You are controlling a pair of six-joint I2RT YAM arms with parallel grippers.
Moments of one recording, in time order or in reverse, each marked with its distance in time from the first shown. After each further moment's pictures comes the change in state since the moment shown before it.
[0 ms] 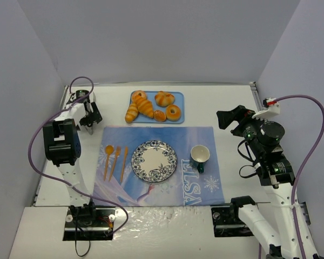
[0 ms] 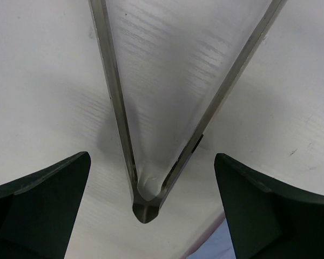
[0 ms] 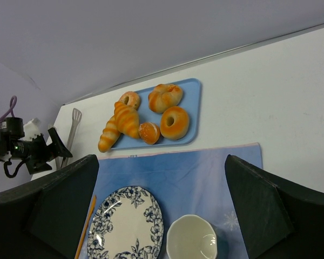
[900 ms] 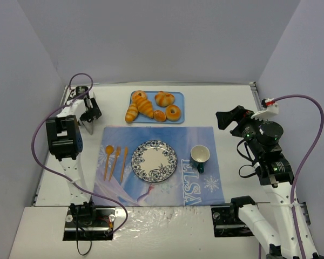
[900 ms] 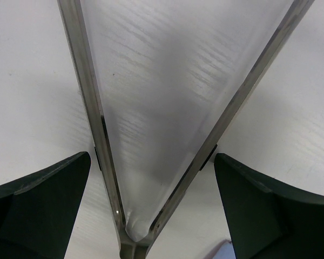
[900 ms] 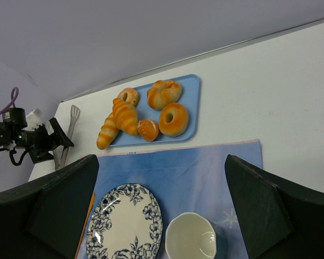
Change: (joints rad) left arm 0.016 0.134 0.163 -0.002 0.009 0.001; right arm 0.000 0.001 -0.014 0.000 -0.005 0.000
